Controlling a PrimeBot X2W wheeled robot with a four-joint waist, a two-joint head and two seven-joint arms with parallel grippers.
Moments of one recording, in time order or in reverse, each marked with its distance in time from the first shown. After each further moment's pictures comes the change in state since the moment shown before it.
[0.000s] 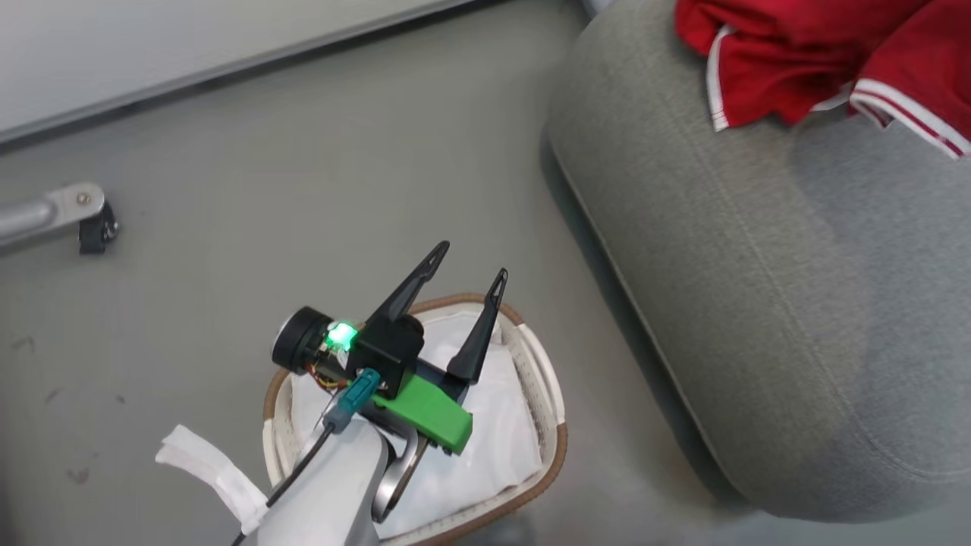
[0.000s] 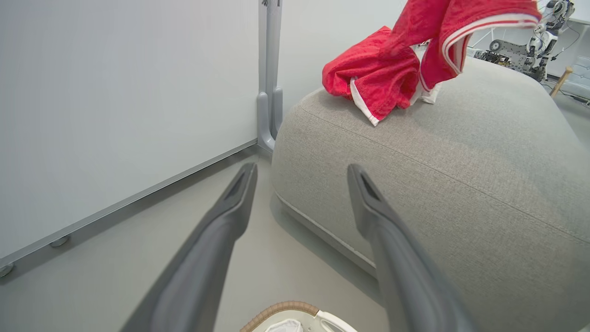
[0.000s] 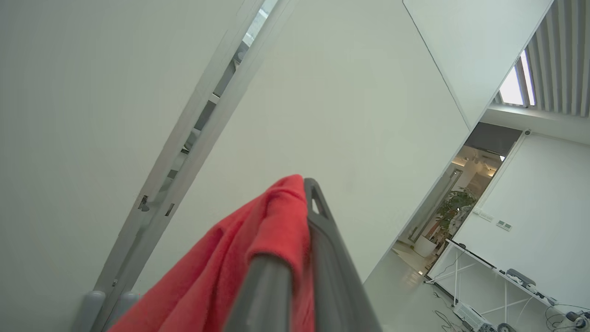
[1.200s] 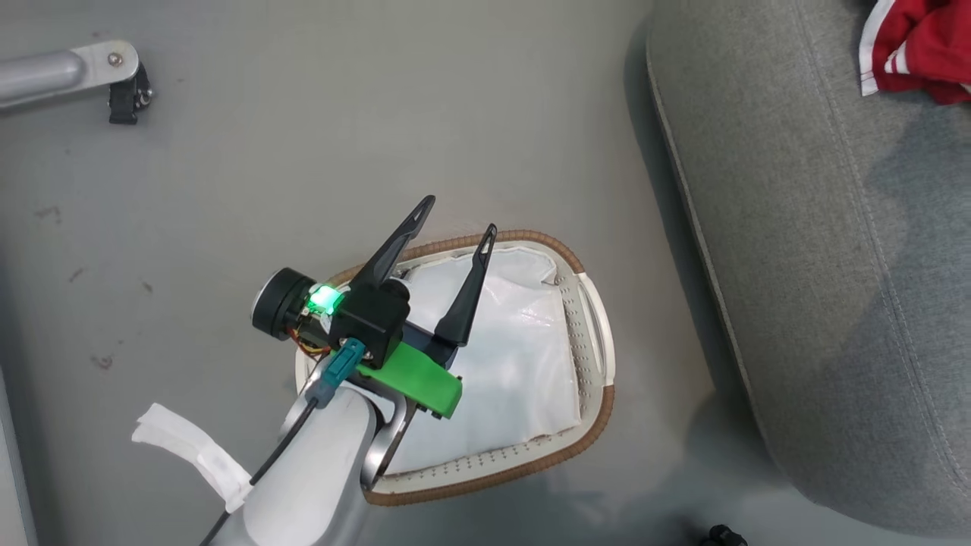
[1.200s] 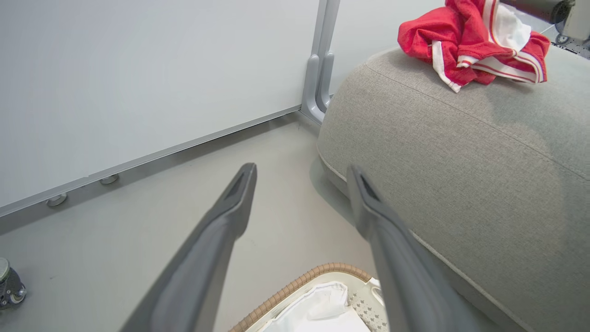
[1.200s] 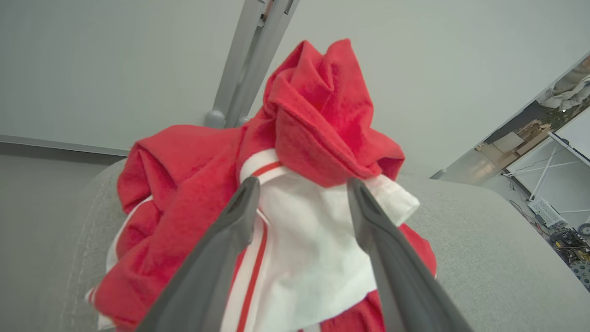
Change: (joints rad) left arm -0.063 0.004 0.036 -0.027 0.025 -0.001 0.000; right arm 0.230 0.186 -0.225 0.138 -0.160 0.000 -0.002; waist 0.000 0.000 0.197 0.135
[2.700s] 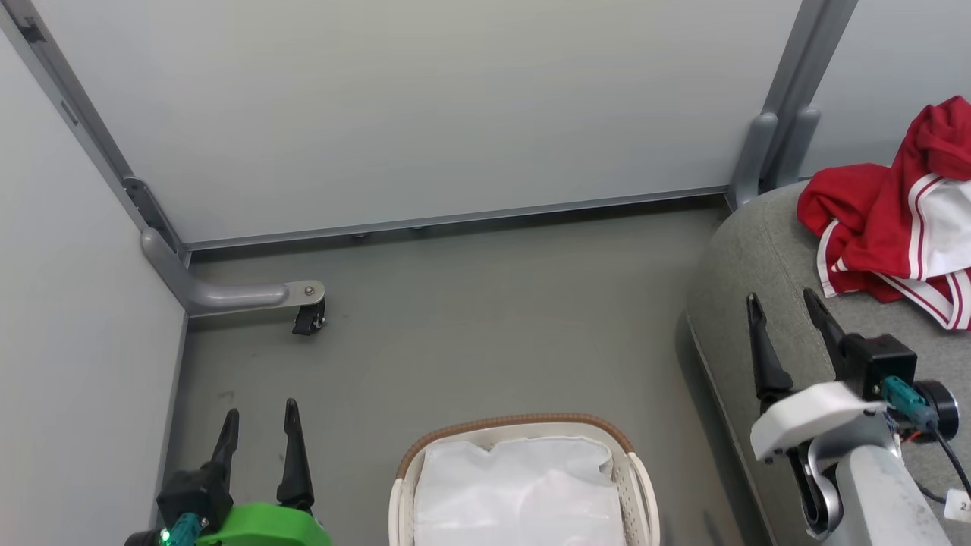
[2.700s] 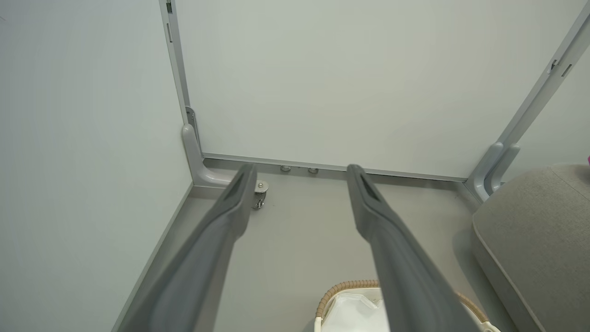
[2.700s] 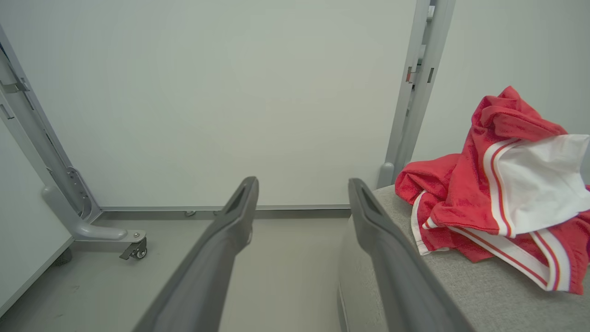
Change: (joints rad) left arm 0.448 -0.024 0.415 0.010 -0.105 0.111 0.000; right arm 0.635 0.286 0.267 -0.285 0.324 0.000 0.000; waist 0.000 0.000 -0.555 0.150
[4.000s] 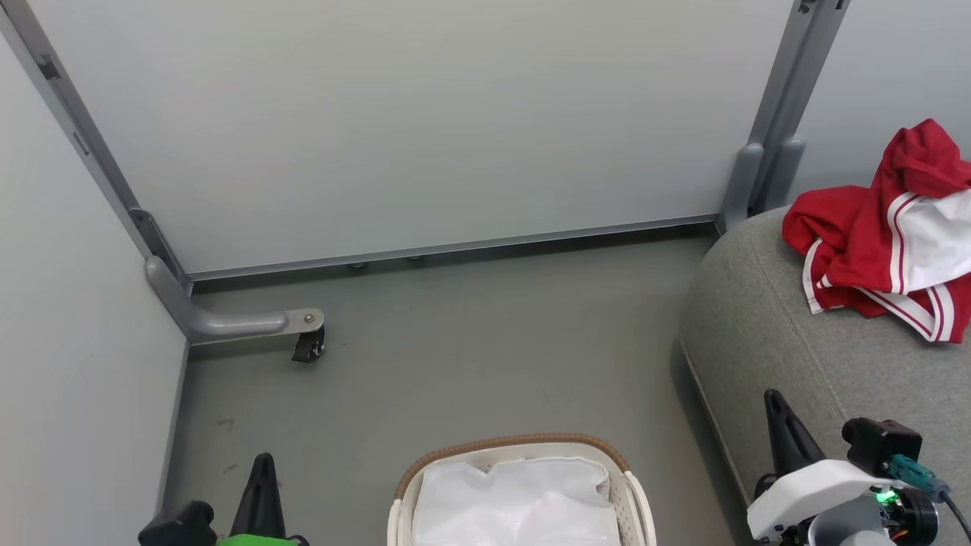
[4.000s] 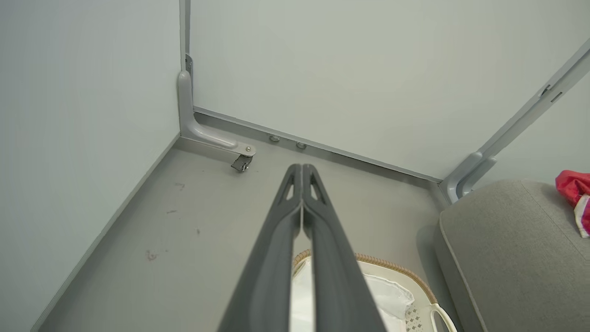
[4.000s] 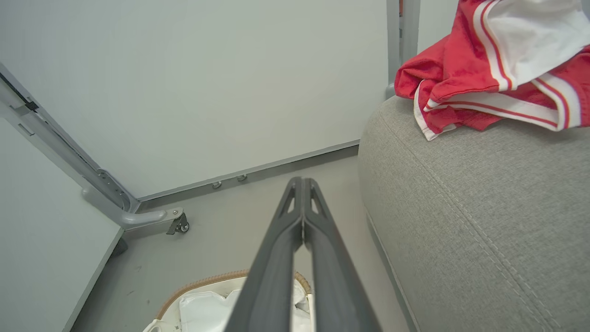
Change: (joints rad) left arm 0.080 -0.002 -0.003 0.011 -0.195 -0.010 0.053; right arm 0.183 0.011 0.044 0.005 0.259 0.000 0.058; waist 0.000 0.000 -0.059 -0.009
